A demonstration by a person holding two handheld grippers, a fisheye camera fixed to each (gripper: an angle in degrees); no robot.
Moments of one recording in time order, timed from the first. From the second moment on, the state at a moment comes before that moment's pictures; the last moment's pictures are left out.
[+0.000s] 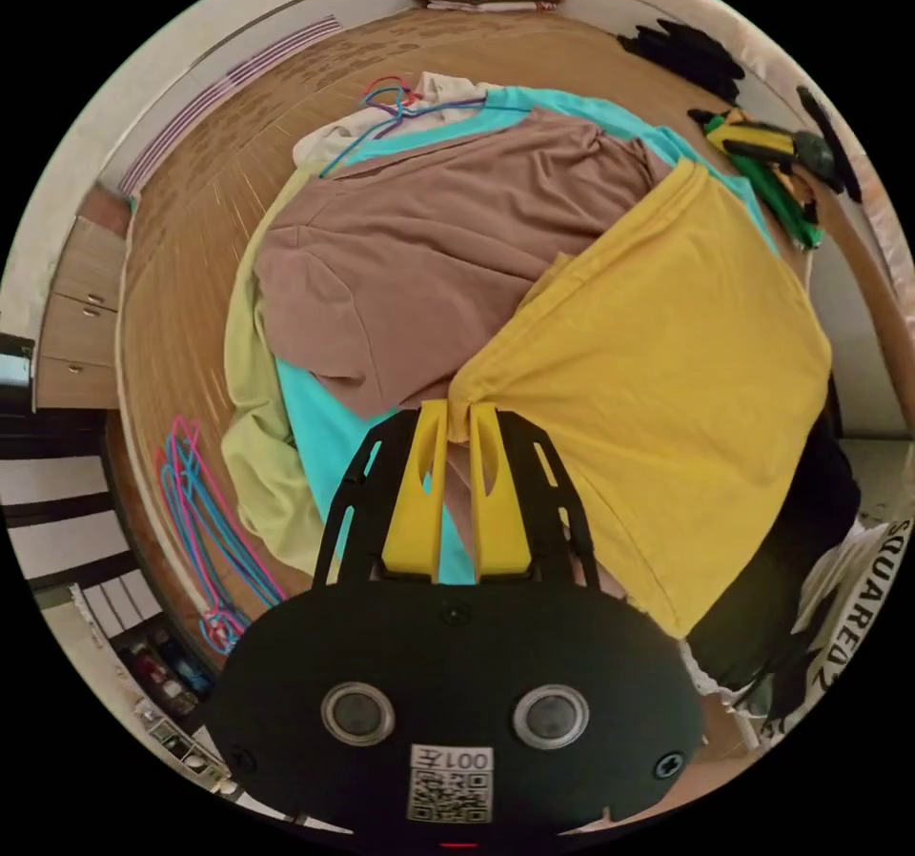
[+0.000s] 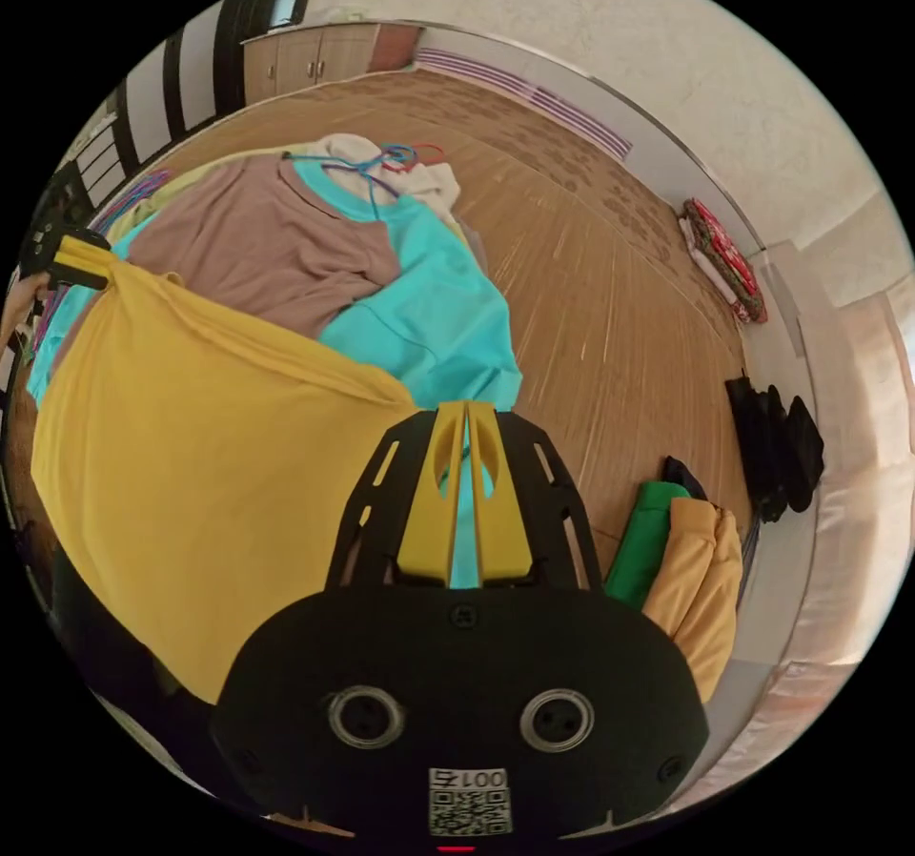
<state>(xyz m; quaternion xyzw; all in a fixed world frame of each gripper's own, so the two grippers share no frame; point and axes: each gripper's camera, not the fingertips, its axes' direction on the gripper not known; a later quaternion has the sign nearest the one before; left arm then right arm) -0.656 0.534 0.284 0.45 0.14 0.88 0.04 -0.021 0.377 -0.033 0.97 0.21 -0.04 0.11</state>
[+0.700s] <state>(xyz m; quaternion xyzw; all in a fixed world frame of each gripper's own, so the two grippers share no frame) -0.672 0.616 0.200 0.55 0.17 0.82 -0.05 -0.075 0.401 -0.090 0.93 0.33 -0.14 0.07</state>
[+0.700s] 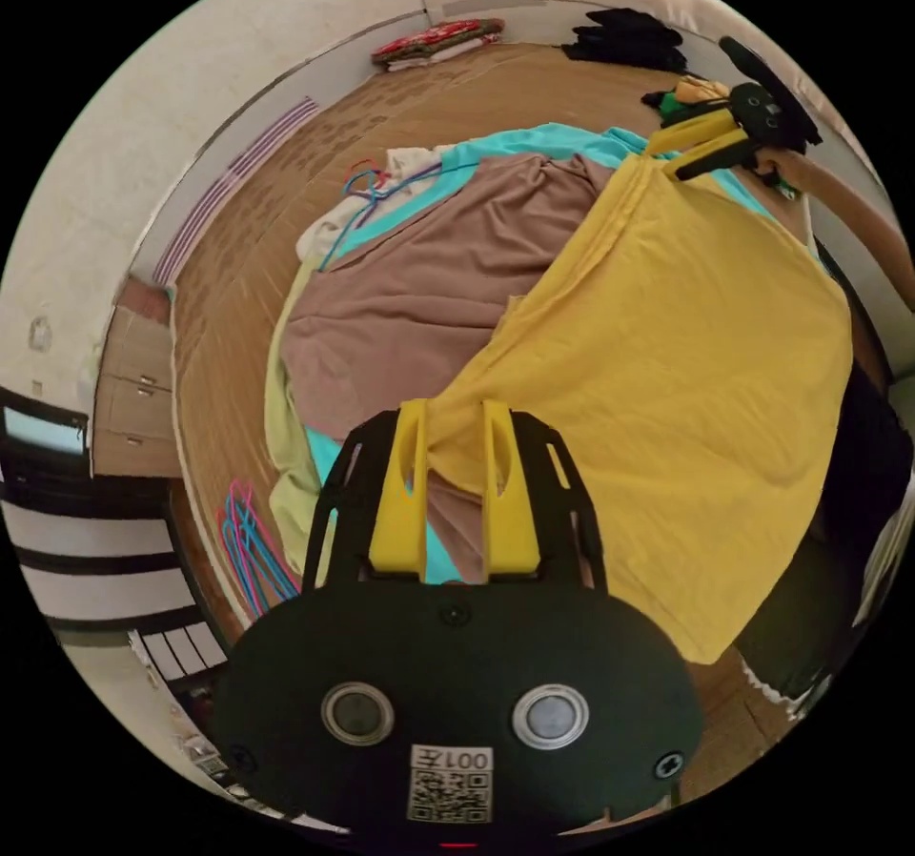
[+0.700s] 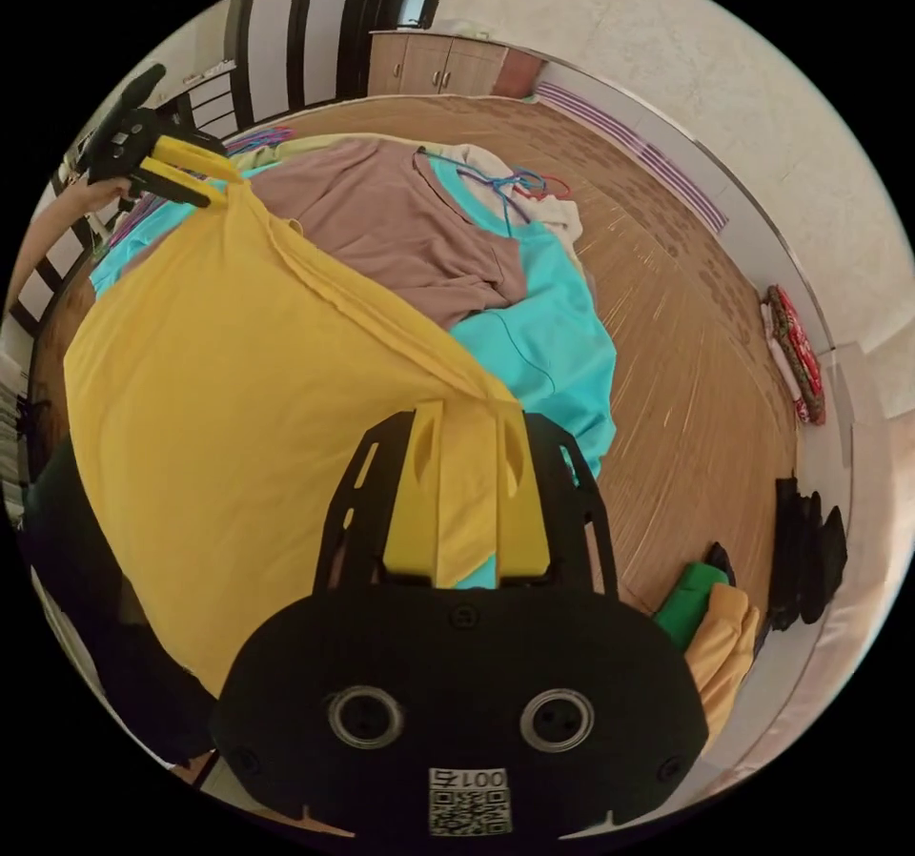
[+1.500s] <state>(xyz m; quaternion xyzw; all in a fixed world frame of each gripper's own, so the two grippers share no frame) -0.584 0.628 0.063 0.35 0.15 0.92 -0.07 -0.061 0.458 -0.142 0.92 0.35 -0.16 0.08</state>
